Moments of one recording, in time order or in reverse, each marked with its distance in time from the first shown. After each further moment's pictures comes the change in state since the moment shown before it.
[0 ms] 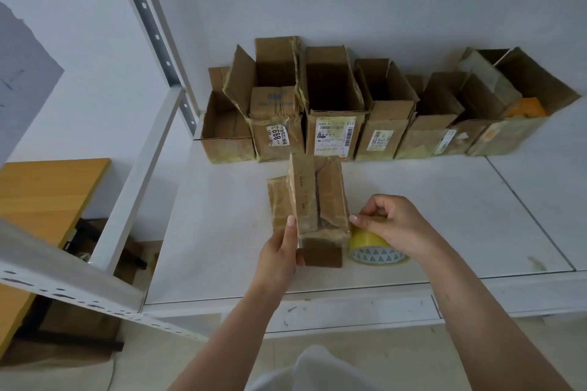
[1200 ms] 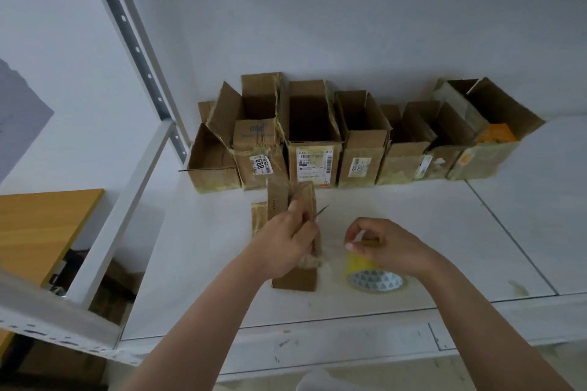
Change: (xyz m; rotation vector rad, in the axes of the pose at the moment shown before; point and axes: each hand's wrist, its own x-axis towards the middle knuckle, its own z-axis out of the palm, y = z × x) left_hand 0.000 0.097 0.010 0.588 -0.255 0.577; right_hand 0.003 0.008 -0.037 -0.265 -0.184 -0.052
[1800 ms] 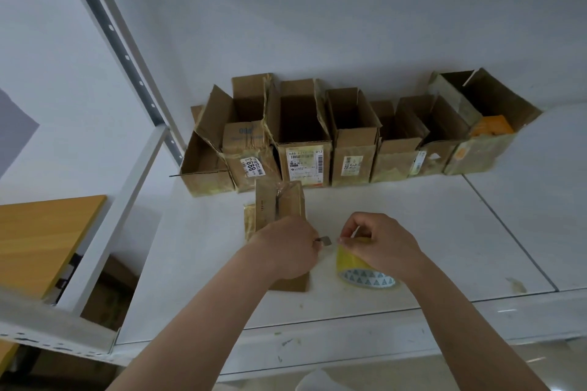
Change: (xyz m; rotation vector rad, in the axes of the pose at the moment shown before) left_hand 0.016 0.037 0.011 0.637 -0.336 -0.132; right_hand -0.008 -0.008 0.003 0.052 0.203 0.042
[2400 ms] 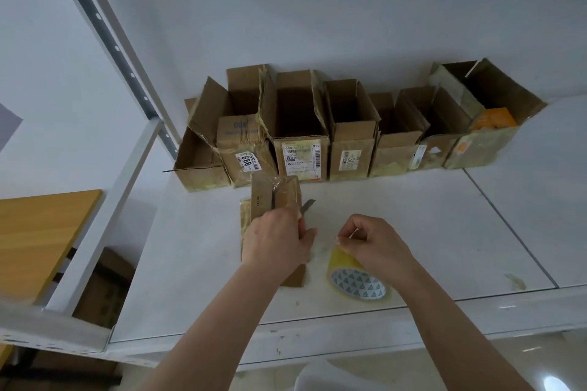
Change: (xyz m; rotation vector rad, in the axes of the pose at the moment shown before) left_hand 0.012 -0.006 0.027 -0.060 0.475 -0.173; right_hand -0.001 0.007 0.012 0.110 -0.004 0.140
